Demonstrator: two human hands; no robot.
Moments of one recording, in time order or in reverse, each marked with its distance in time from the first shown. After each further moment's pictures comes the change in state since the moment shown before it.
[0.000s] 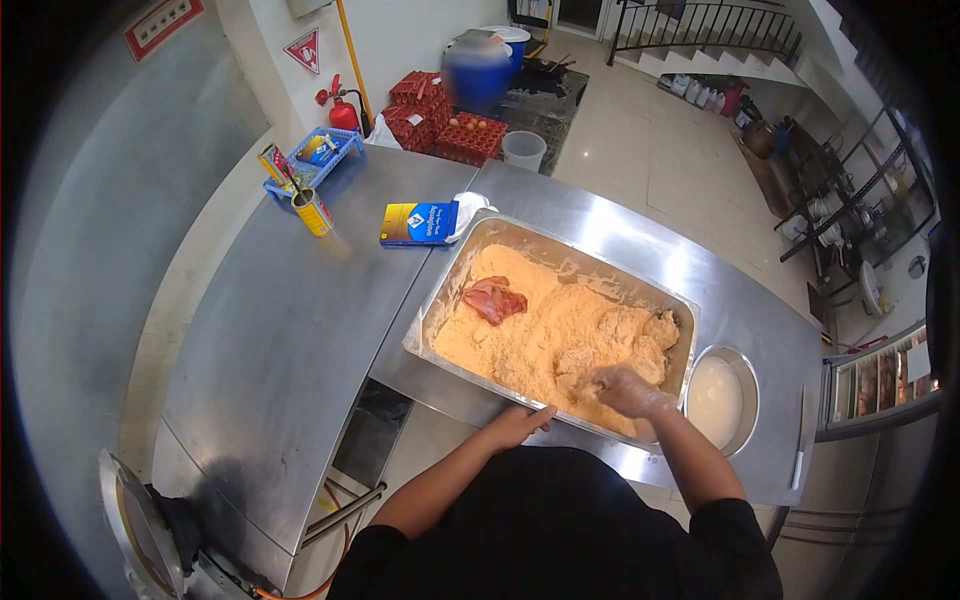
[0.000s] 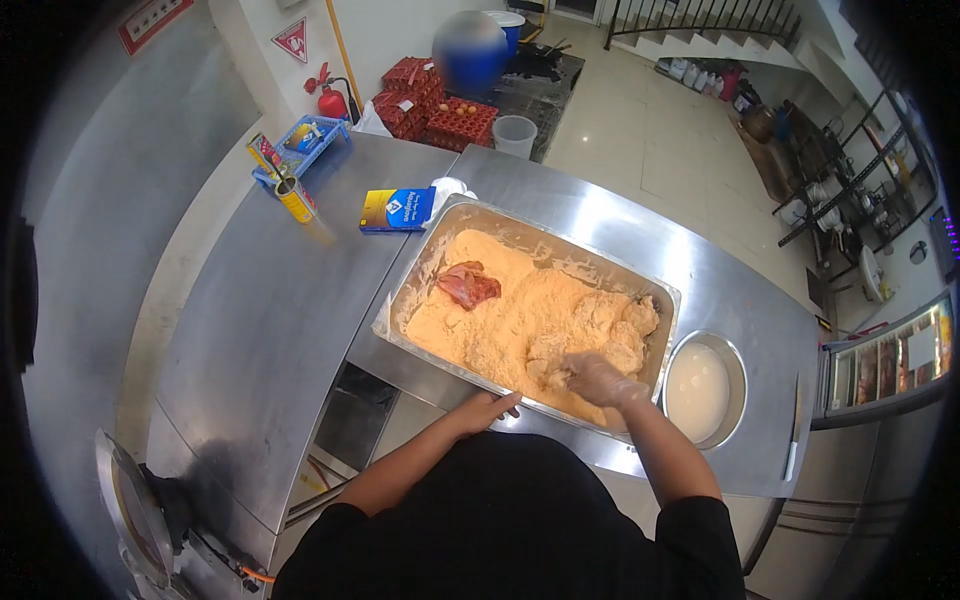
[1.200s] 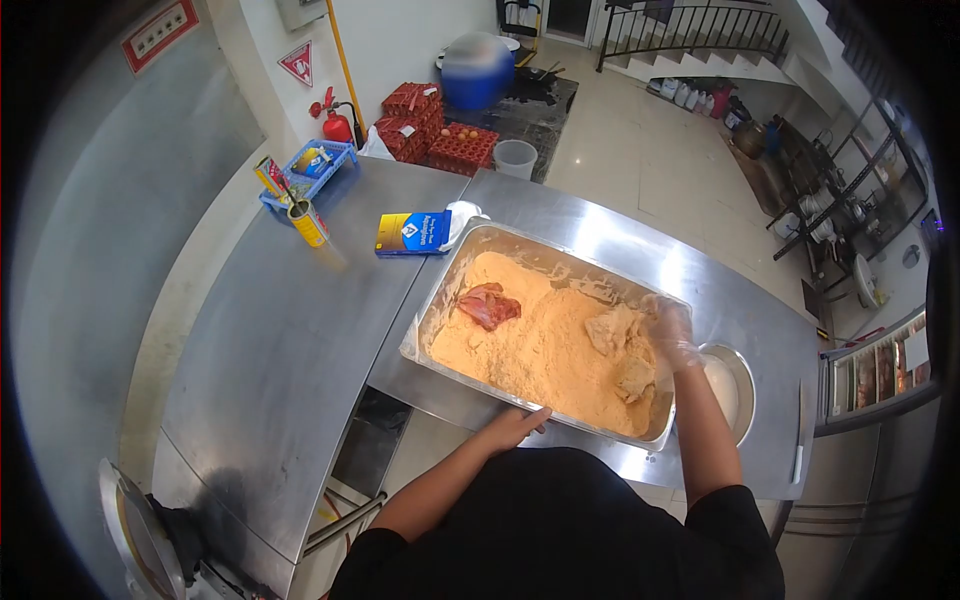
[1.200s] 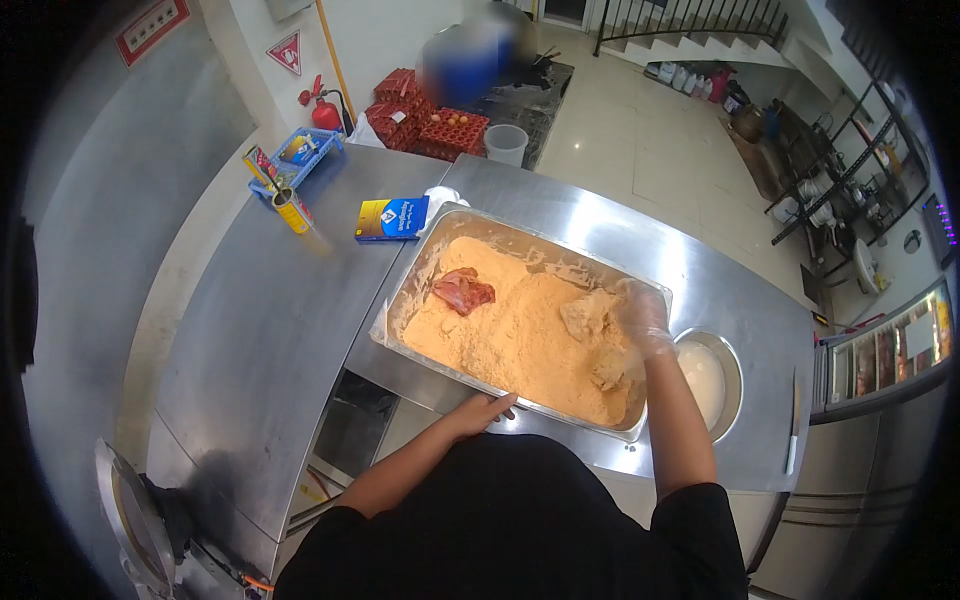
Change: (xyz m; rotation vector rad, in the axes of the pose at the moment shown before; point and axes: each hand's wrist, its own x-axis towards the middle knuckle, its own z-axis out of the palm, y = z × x) left_hand 0.019 -0.033 0.000 -0.027 -0.010 0.041; right_hand 0.031 0.054 -0.087 -0.398 0.717 0.170
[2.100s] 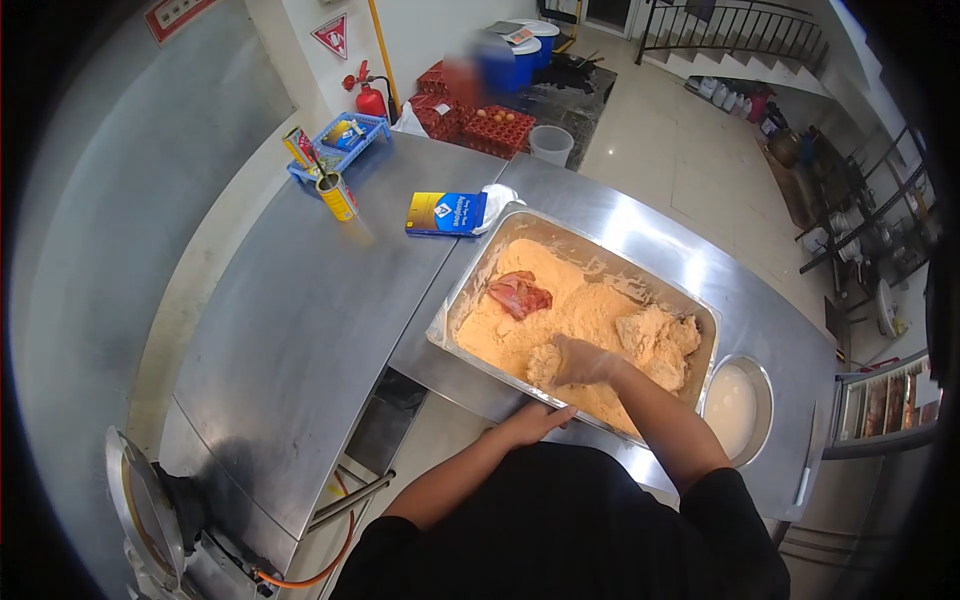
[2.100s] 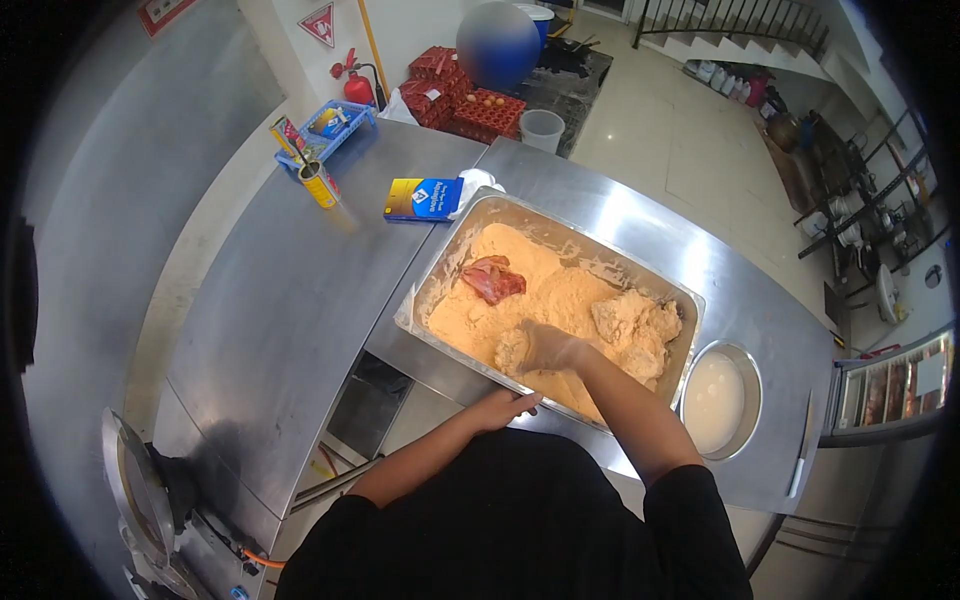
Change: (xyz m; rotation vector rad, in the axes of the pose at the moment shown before) left_hand -0.009 0.018 -0.003 0.034 -0.040 0.041; right_hand -0.020 -0.138 0.101 0.284 -0.932 -0.377
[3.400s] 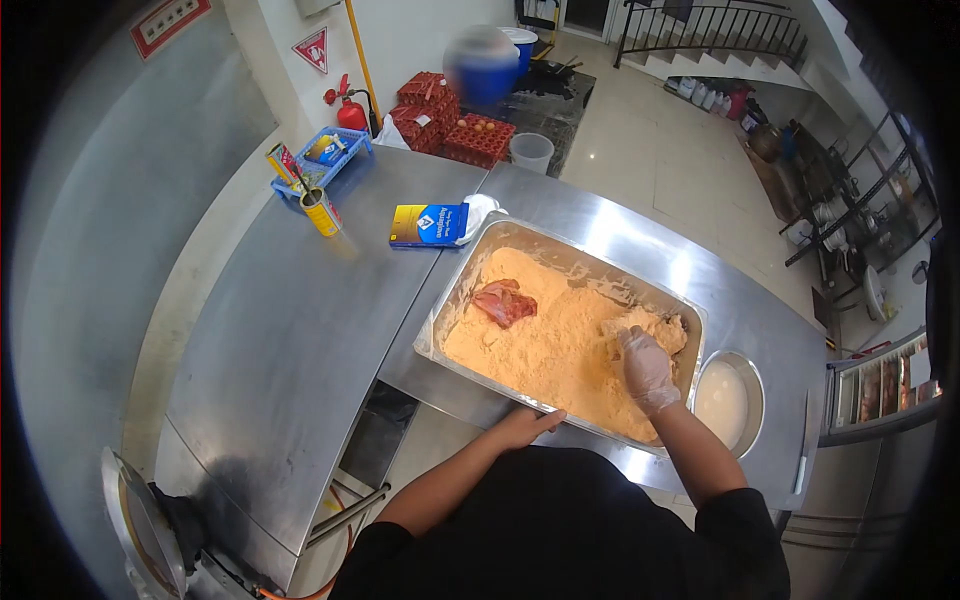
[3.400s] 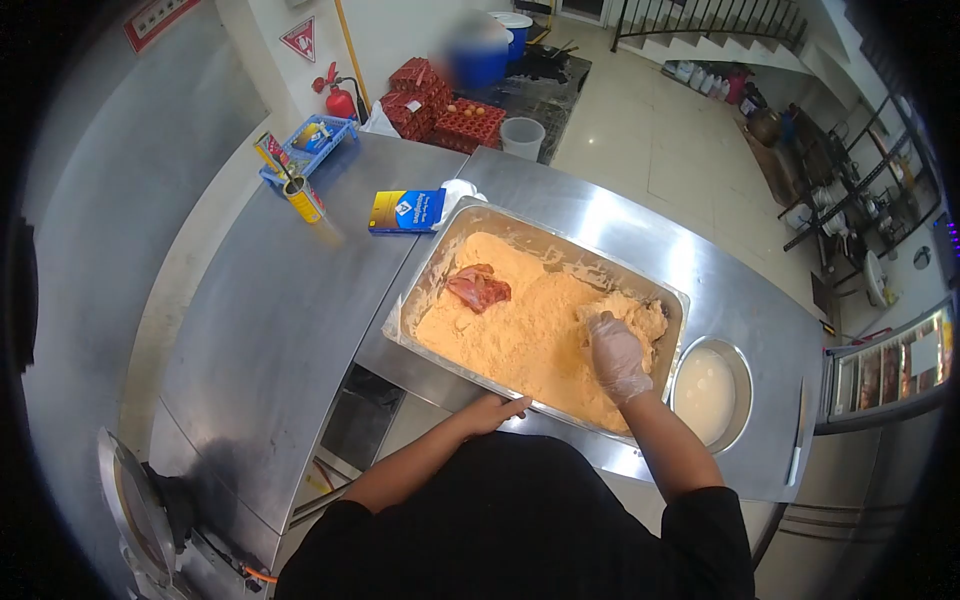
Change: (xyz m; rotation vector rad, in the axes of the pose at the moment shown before) left_hand 0.000 0.008 -0.006 0.039 -0.011 -0.015; right_hand -0.097 0.038 -0.017 -0.619 0.754 0.177
